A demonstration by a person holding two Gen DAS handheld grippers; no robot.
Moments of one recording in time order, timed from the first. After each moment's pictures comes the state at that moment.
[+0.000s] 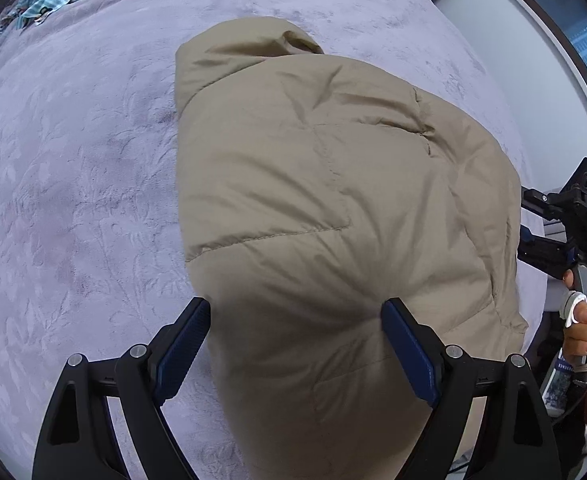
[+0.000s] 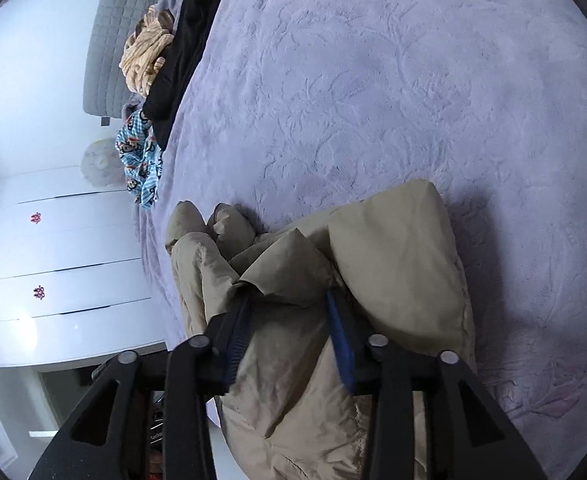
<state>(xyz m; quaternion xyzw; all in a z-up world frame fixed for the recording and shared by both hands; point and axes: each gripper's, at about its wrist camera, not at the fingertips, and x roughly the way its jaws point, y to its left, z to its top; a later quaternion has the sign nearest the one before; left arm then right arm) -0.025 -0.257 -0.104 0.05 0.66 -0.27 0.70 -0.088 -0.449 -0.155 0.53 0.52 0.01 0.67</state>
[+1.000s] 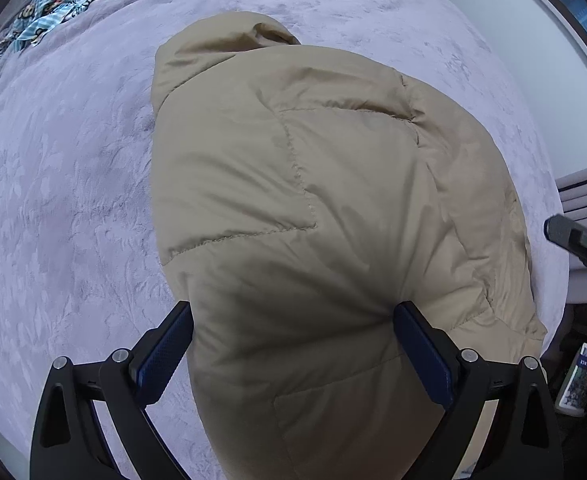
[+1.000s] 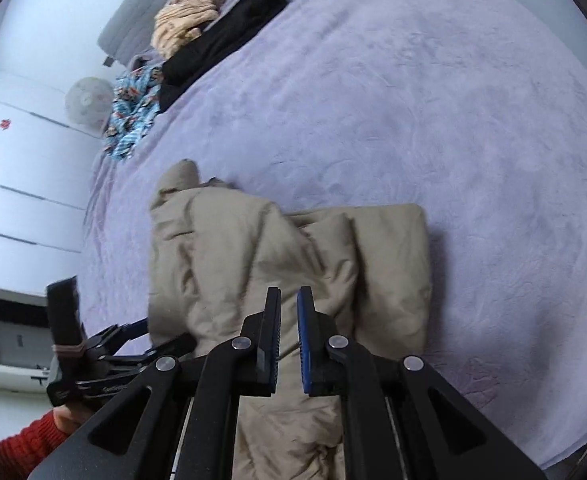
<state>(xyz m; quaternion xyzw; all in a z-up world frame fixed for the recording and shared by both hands) -0.042 -0.289 -0.104 0.09 0.65 -0.24 0.71 -0.097 -0.397 -0.080 0.33 0.55 -0.02 0.77</state>
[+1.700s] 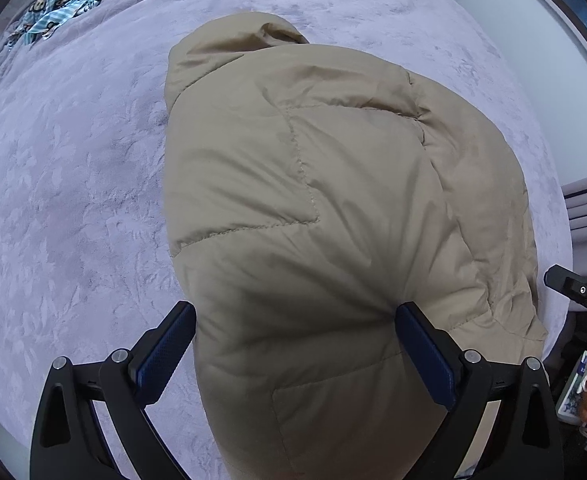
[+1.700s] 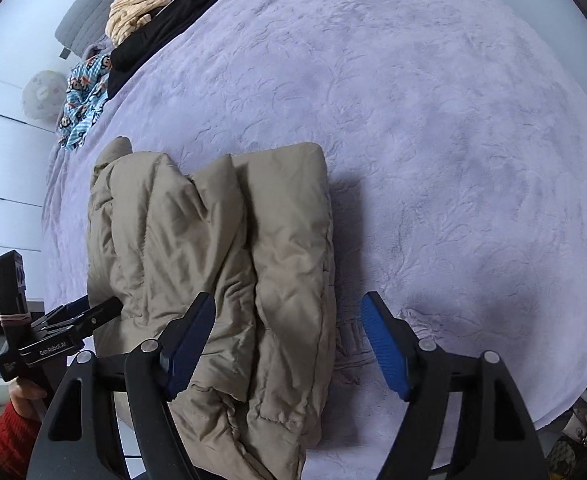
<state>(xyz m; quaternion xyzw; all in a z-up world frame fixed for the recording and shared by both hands) -0.042 -0.278 -0.099 0.09 0.65 -0.23 0.72 -0.154 -0.434 -0.104 0.32 0.59 -0.10 0.73</state>
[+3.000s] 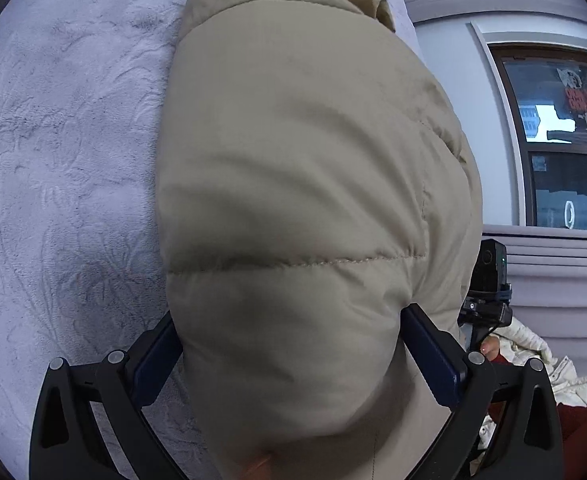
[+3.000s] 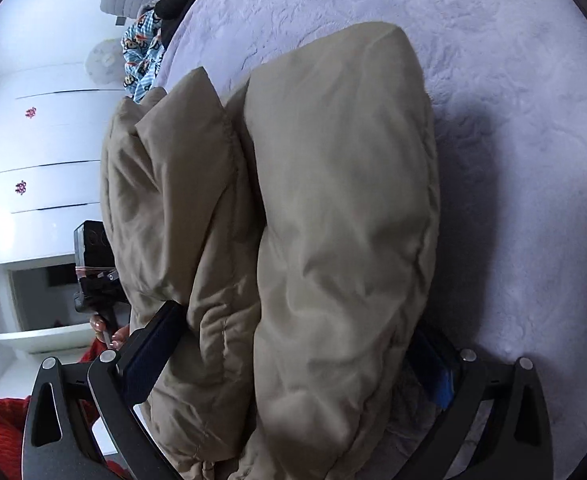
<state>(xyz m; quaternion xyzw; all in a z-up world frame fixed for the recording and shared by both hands) 0.015 -0.194 -0.192 -0.19 0.70 -0.38 0.57 -0.107 -0.430 -0.204 0.43 0.61 0.12 0.65</state>
